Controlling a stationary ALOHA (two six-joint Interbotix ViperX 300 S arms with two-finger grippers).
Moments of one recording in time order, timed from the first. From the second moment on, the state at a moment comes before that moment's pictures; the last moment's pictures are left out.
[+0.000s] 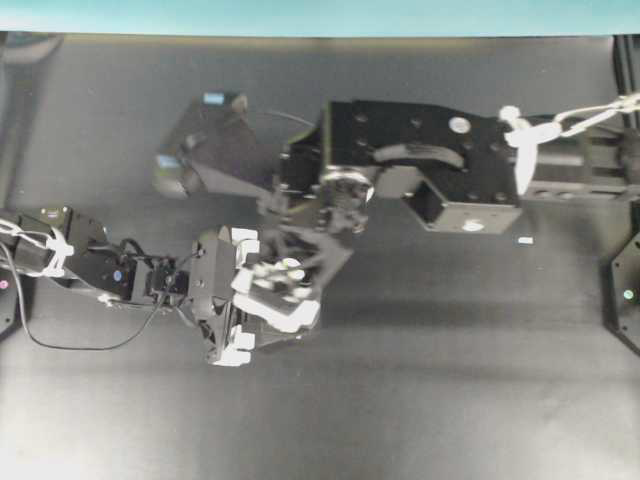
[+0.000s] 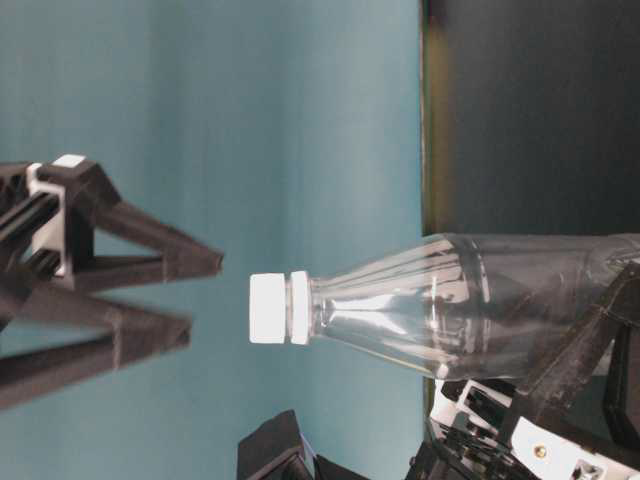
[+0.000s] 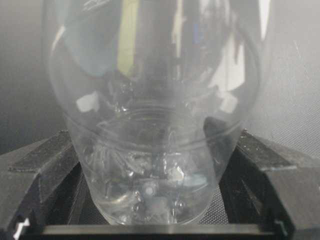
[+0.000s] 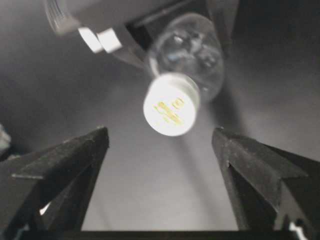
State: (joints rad) left arm -0.05 0.26 0.88 0.04 -0.68 -0.05; right arm 0.06 0.32 -0.49 0.13 1.47 0.50
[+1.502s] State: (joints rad) left arm -0.05 0.26 0.87 0.04 -0.68 -0.05; right arm 0.06 0.36 -0.43 0.11 1.43 0.66
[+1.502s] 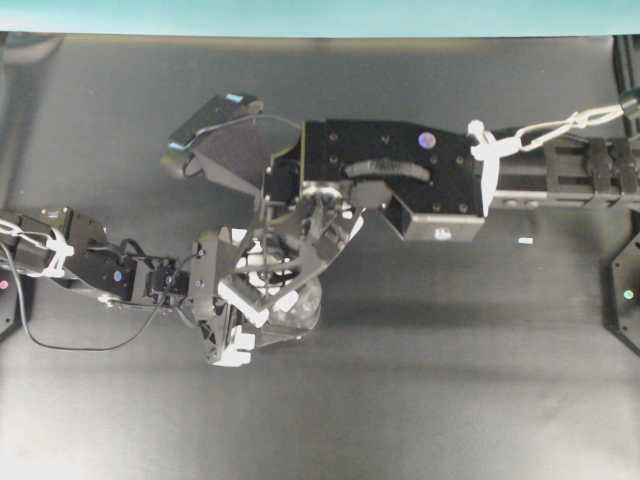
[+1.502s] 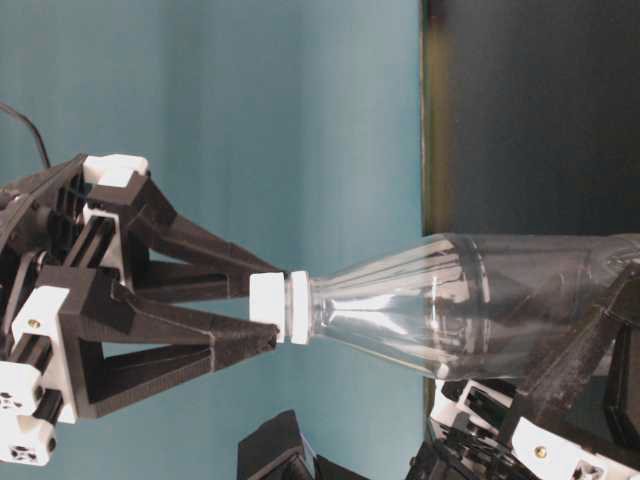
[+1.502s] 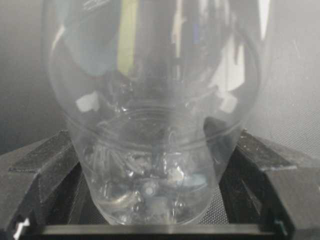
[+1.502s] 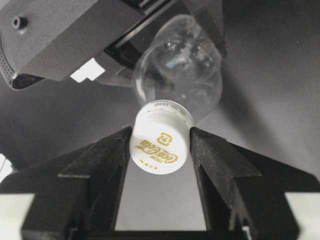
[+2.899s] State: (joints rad) left arm -0.05 0.26 0.87 0.04 -0.66 -0.05; right arm 0.07 0.38 -0.45 0.11 1.46 -0.50
